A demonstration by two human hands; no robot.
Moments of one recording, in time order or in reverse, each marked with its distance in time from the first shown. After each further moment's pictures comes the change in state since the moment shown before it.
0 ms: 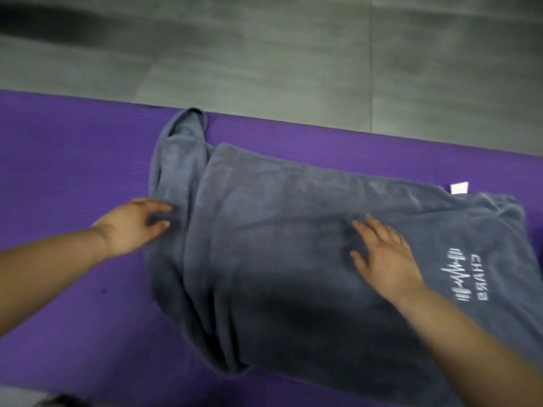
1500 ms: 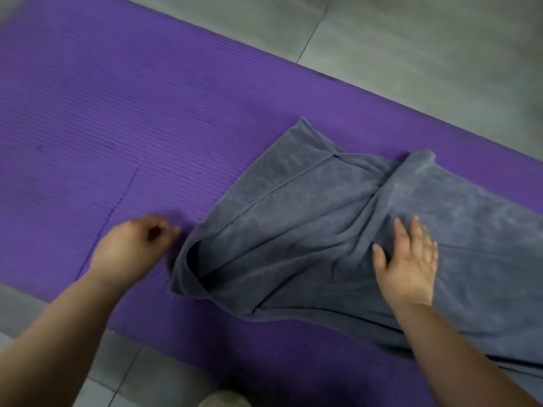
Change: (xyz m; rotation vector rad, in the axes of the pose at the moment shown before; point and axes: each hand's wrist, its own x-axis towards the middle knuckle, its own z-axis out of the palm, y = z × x) left_hand -0.082 -0.260 -0.049 -0.193 0.199 -0.448; right_hand 0.048 -0.283 0.079 0.080 0.169 0.104
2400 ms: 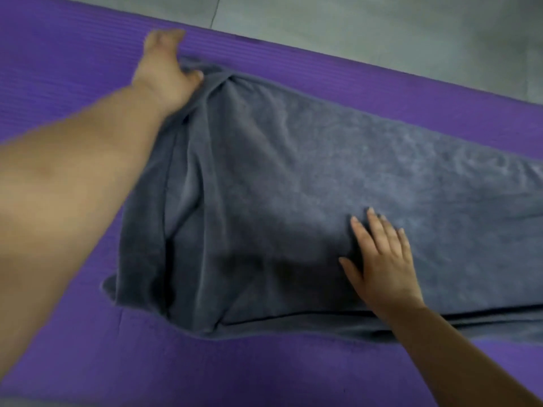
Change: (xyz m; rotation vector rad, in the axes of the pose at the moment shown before) left_hand 0.199 0.182 0.020 -0.059 0.143 0.434; right_hand -0.016 0.030 0.006 -0.170 -0.056 -0.151
